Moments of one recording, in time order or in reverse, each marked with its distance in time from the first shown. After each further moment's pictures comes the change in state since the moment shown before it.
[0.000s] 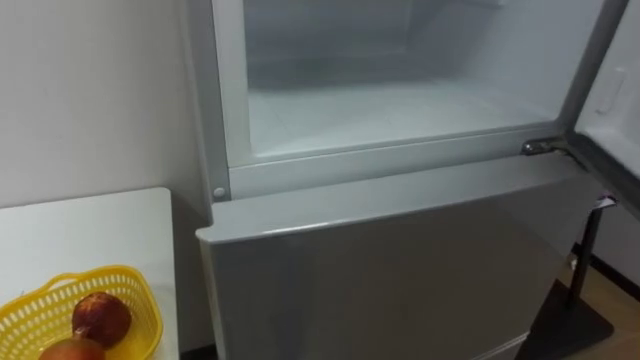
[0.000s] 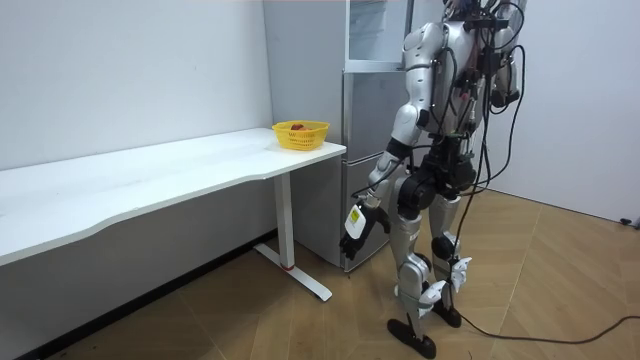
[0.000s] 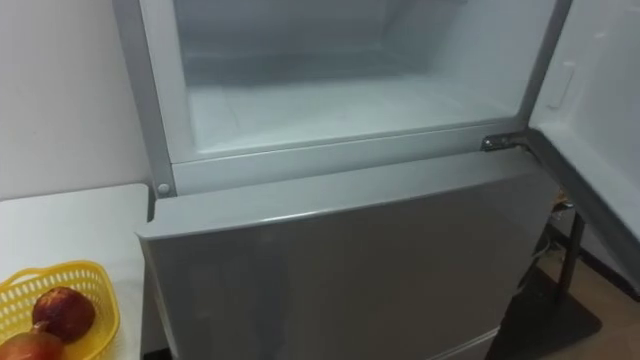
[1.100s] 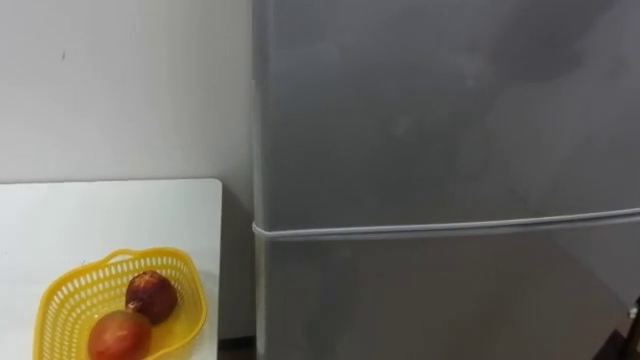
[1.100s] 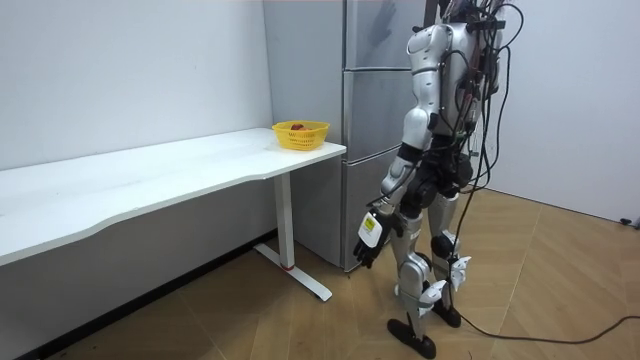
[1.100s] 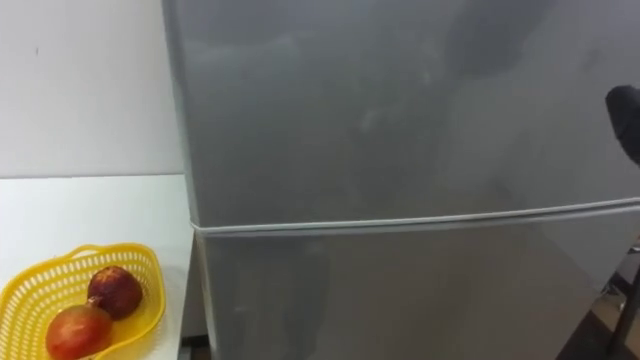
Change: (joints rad) left arm -0.001 0.012 -0.059 0.044 0.001 -0.031 0.004; right arm -0.166 -0.065 -0.005 -0.236 -0.102 -0.122 0.292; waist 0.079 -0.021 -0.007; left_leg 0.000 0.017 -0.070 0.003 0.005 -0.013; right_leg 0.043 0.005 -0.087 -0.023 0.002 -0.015
